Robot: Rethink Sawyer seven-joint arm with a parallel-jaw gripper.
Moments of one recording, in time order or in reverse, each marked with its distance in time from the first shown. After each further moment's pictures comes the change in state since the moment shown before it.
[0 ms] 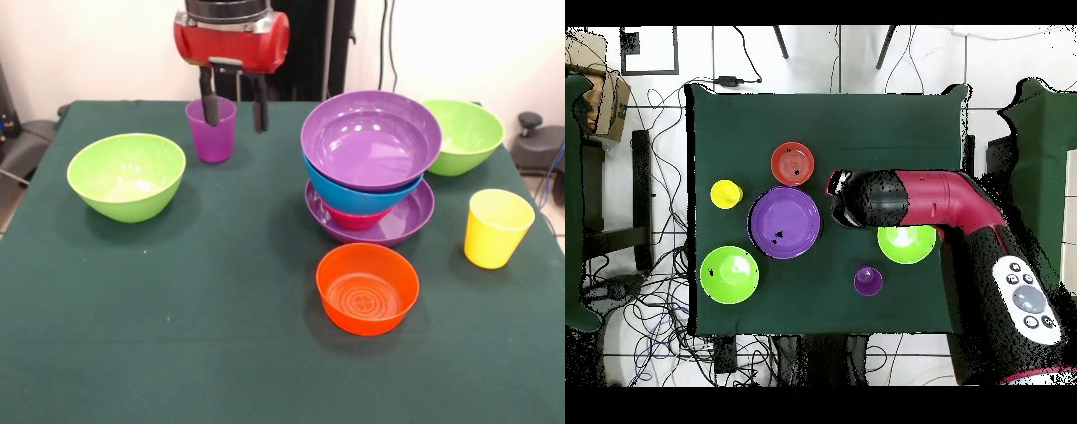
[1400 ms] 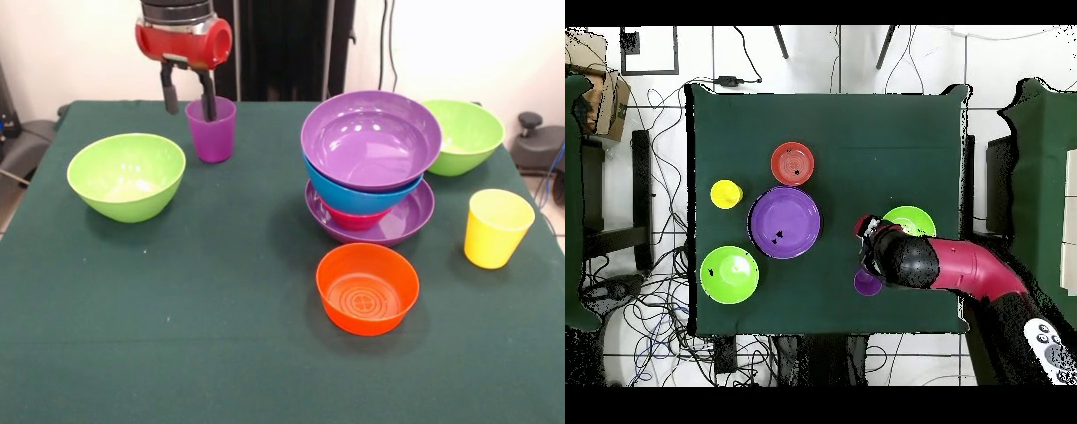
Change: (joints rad) arm -0.140 -0.016 -0.091 0.260 0.003 -0.285 0.000
